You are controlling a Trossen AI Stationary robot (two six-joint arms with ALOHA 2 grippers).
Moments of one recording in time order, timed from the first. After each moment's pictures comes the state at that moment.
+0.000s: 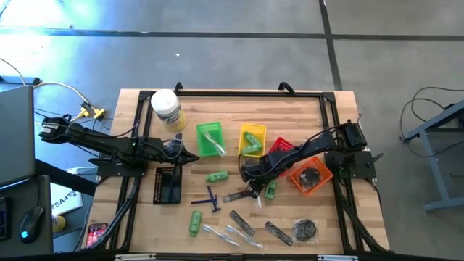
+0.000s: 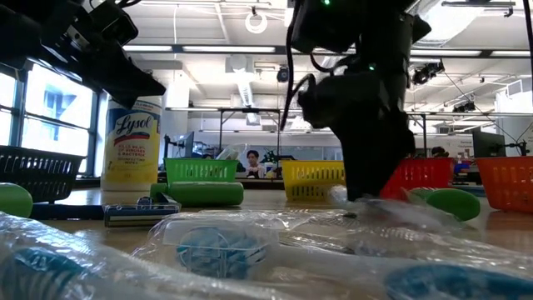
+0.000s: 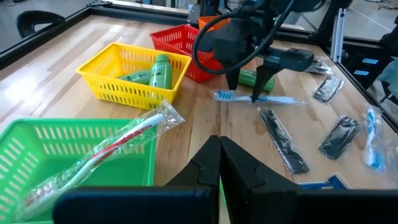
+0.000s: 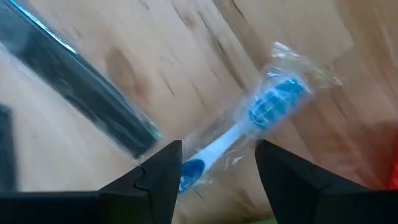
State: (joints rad) left arm -0.14 0.77 0.26 0.24 -0.16 -0.18; right arm 0.19 1.89 1.18 -0.59 -0.05 0.84
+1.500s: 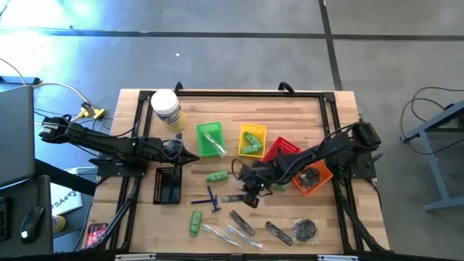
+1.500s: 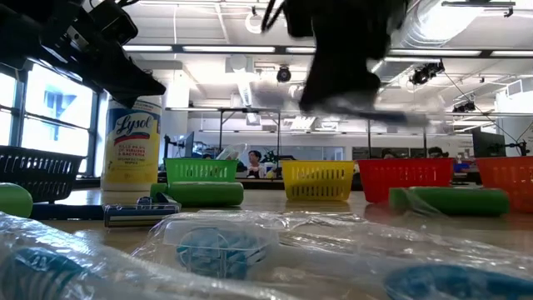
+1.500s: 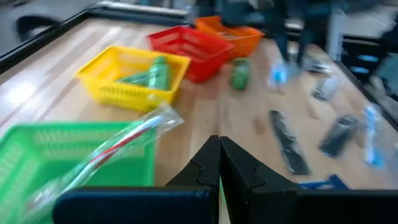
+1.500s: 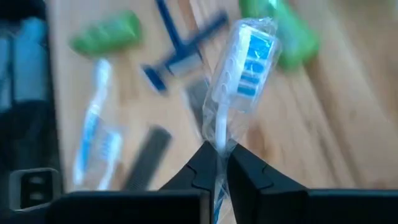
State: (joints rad) left arm -0.14 0.77 0.26 0.24 -0.14 -0.15; right arm 0.28 1.74 1.20 -0.35 0.02 0.65
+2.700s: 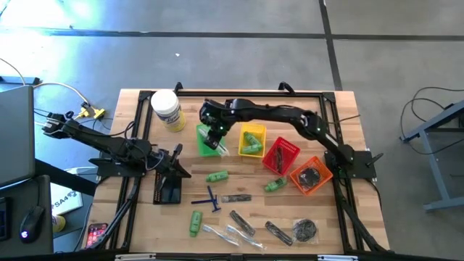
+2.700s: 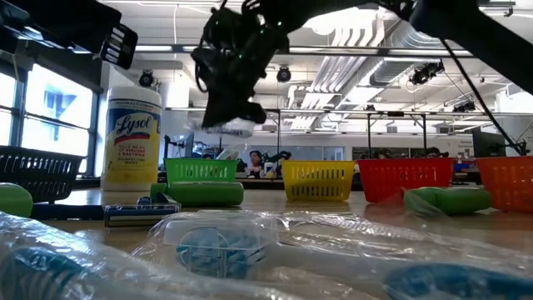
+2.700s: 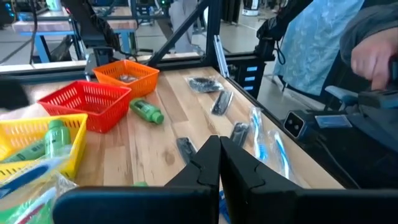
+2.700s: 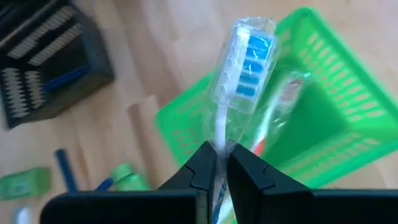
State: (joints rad) left arm -0.28 0.64 0.29 0.23 0.08 -0.03; right arm -0.22 2.35 2.22 -0.89 -0.26 0.31
